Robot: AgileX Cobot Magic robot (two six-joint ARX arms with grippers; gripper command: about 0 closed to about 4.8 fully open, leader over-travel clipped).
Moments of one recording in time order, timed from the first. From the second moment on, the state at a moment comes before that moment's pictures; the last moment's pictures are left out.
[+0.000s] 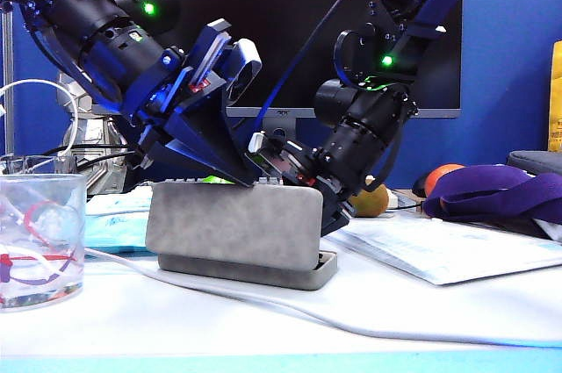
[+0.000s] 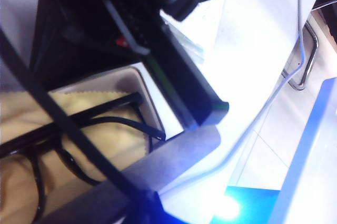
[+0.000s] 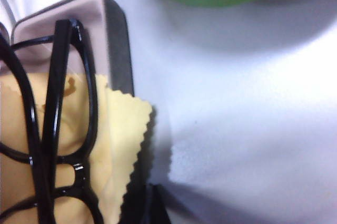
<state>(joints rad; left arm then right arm) -0.51 1.65 1.08 -0.45 0.65 0.05 0.47 2.17 1.58 -0.72 -0.64 -0.39</state>
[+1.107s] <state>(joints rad) -0.52 1.66 1.08 -0.42 0.54 0.09 0.47 2.17 1.58 -0.72 -0.66 -0.39</state>
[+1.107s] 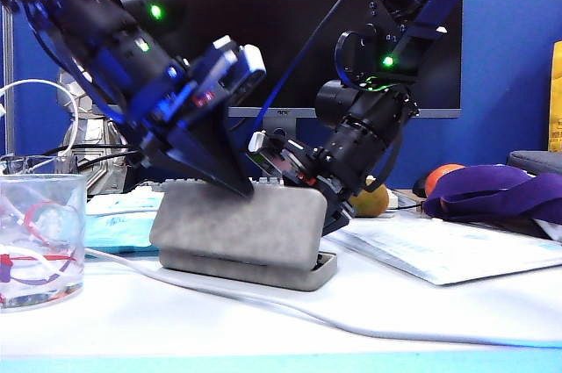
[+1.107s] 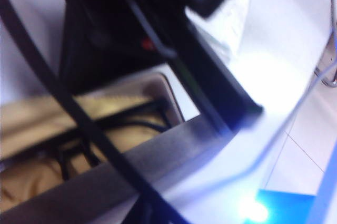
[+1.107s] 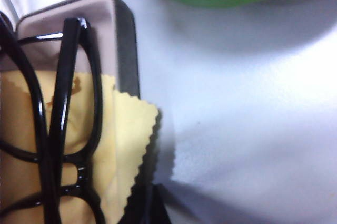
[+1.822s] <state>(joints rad) -0.58 1.66 1.08 -0.33 0.48 0.07 0.45 2.06 1.59 -0.72 -0.55 -0.39</state>
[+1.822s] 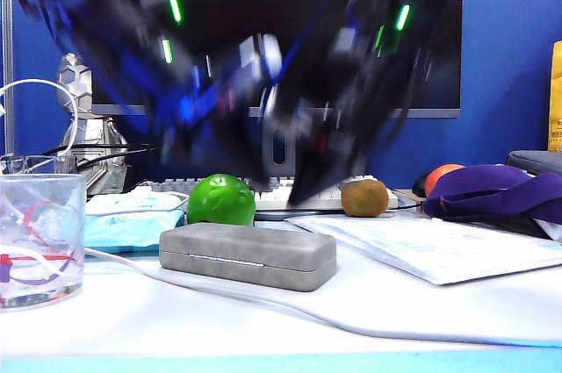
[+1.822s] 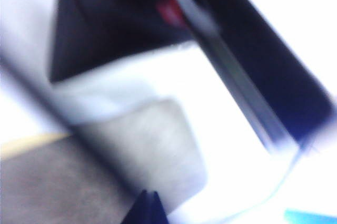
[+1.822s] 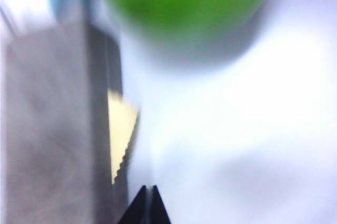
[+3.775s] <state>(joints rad) -0.58 0.31 0.34 -0.35 0.16 -0.08 0.41 0.33 0.27 -0.30 -0.01 0.08</state>
